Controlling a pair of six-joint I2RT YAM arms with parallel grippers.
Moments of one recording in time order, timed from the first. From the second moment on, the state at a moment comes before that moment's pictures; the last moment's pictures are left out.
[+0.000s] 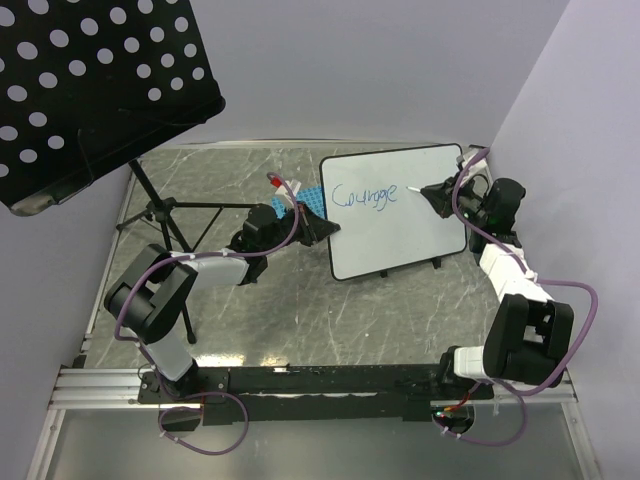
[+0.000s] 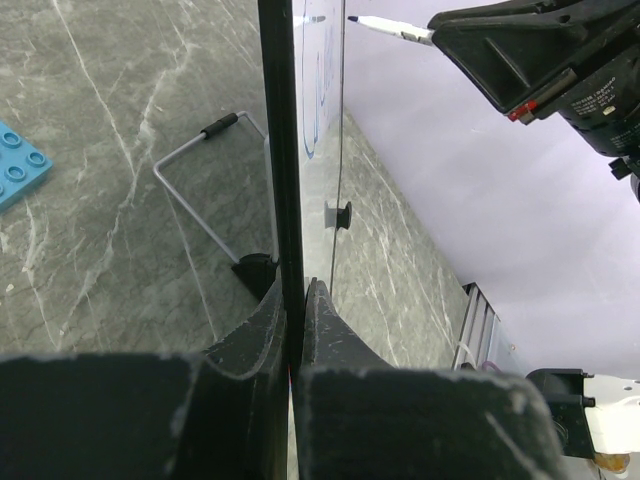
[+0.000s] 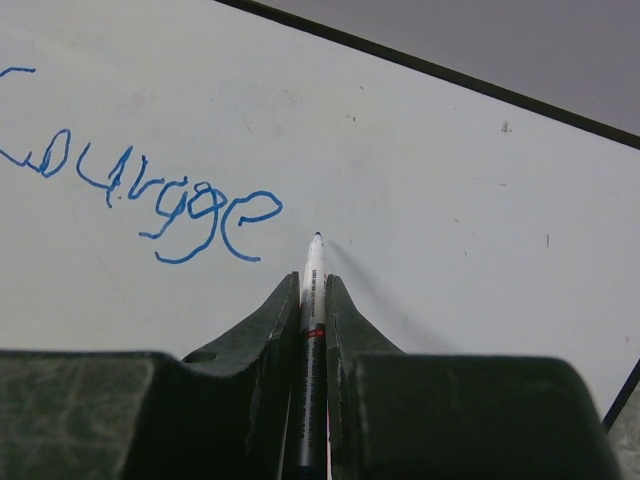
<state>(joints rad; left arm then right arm) -0.62 1.68 0.80 0.83 0.38 -0.74 -0.21 1.32 0.81 0.35 -0.84 -0.10</state>
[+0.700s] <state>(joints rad) -0.62 1.68 0.80 0.83 0.38 -0.74 -0.21 1.38 0.81 0.43 -0.83 -0.08</state>
